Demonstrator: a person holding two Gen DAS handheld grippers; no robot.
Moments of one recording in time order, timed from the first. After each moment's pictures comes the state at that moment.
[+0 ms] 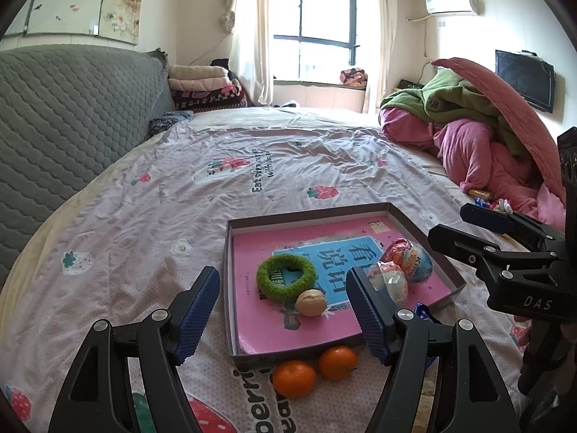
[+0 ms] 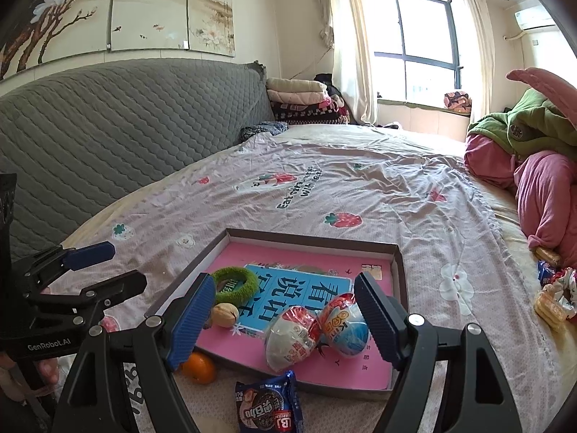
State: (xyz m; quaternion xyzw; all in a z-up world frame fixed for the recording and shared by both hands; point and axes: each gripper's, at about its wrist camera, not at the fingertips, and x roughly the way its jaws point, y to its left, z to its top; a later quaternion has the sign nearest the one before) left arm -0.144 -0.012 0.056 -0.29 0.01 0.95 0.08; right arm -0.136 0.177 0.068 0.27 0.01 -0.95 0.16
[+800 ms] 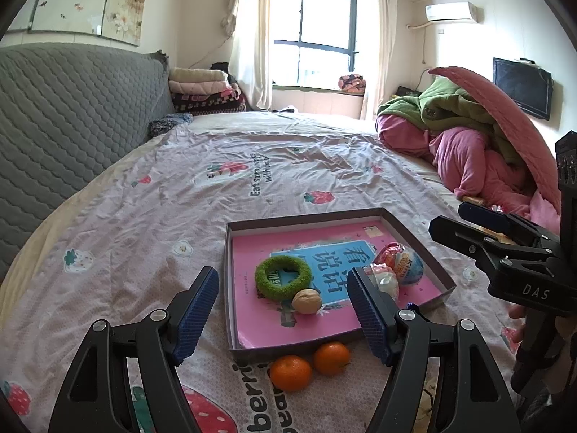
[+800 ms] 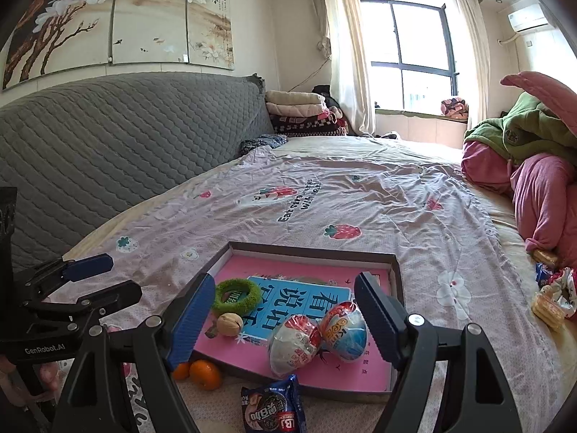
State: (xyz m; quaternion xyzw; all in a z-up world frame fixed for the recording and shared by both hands) left arm -0.129 -0.015 0.064 -0.28 0.00 0.96 0.08; right arm -0.125 0.183 0.077 0.24 -0.01 -0.96 0.17
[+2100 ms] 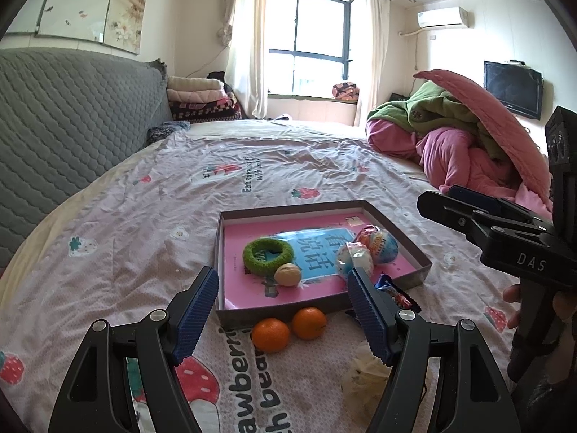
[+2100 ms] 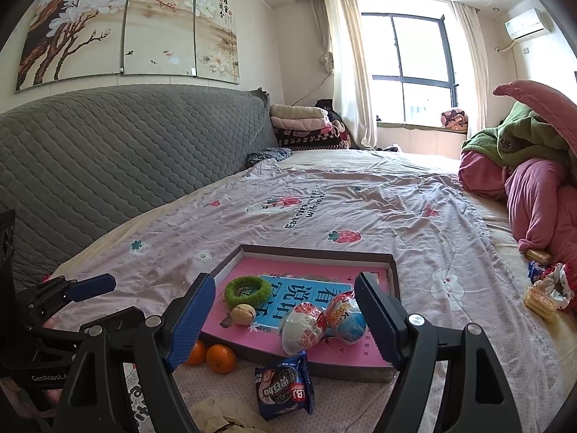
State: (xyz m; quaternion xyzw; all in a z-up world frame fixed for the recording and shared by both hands) left arm -0.072 -0.007 0.054 -0.26 0.00 0.96 0.10; right arm -0.080 0.188 0.084 0.21 -0.01 -0.96 0.17
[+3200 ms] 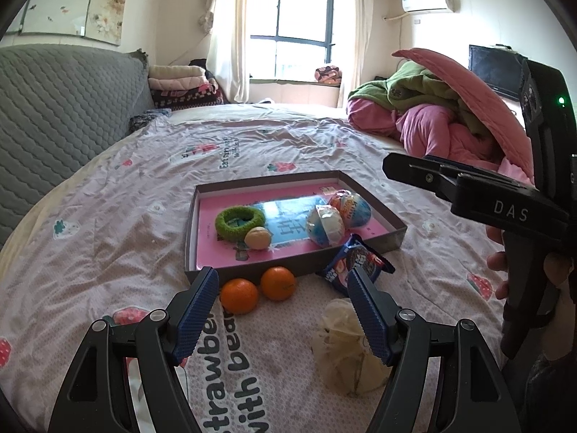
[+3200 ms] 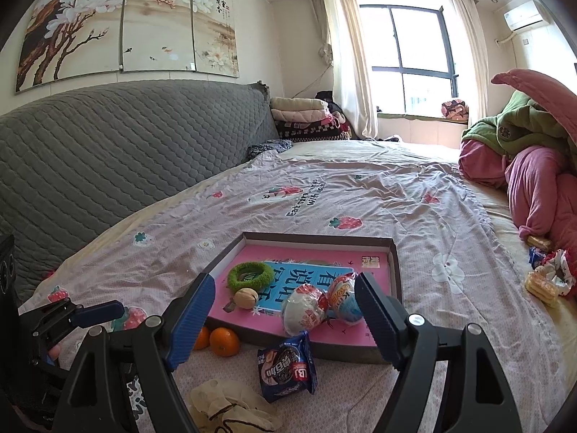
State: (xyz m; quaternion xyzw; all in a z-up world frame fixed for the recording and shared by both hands) left arm -0.048 0.015 0.030 -0.29 0.01 0.95 0.13; right arm -0.071 0.196 0.074 0.23 -0.02 -0.96 0.18
